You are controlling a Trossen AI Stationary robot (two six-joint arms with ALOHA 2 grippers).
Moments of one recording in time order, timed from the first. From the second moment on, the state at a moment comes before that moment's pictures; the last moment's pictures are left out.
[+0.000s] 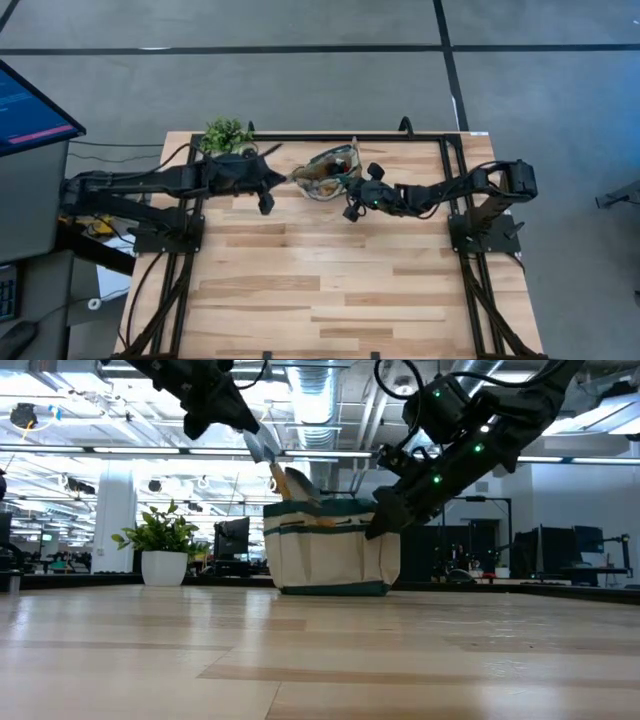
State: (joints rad) left arm 0.13 1.04 0.82 -0.26 -0.23 -0.20; right arm -0.11 1.62 0.69 0.35 0.50 0.03
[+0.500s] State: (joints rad) left arm 0.00 1.09 0.82 -0.17 -0.16 -0.29; right arm -0.21 1.62 0.69 0.43 0.45 -0.06
